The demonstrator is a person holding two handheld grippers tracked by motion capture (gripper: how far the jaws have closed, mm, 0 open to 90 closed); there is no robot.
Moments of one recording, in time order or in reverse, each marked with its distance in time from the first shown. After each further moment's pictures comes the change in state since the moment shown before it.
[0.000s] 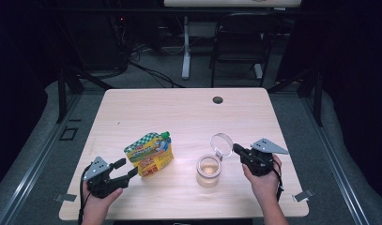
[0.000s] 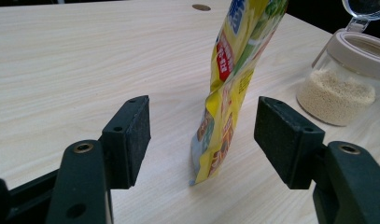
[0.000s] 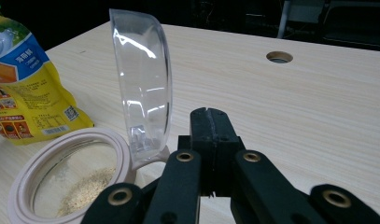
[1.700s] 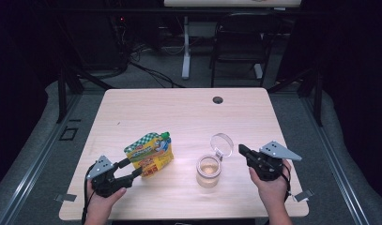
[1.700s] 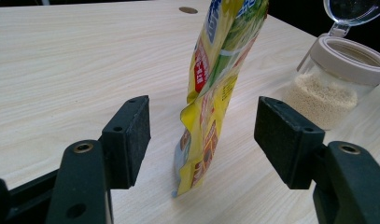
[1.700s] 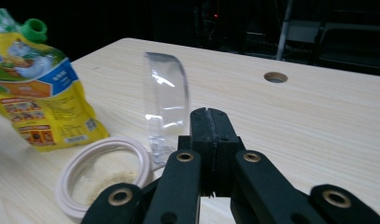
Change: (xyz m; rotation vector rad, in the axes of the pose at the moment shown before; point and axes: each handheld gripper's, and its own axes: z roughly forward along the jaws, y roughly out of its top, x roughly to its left) left arm -0.006 0.002 0.007 -0.001 -0.044 -0.002; right arm 0.004 0.009 -0.032 -0.065 0.005 -0.007
